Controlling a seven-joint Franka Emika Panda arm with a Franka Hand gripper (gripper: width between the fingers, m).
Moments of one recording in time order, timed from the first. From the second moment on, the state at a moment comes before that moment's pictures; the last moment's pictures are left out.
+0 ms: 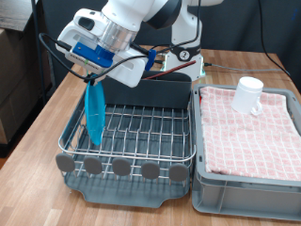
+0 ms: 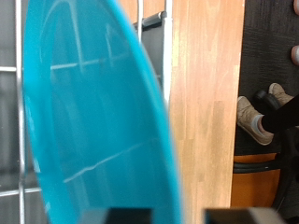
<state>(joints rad) 0.13 0.09 -0.50 -2.29 -0.71 2.57 0.91</state>
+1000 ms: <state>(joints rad) 0.13 0.05 -0.49 -2.23 -0.35 2.47 0.62</state>
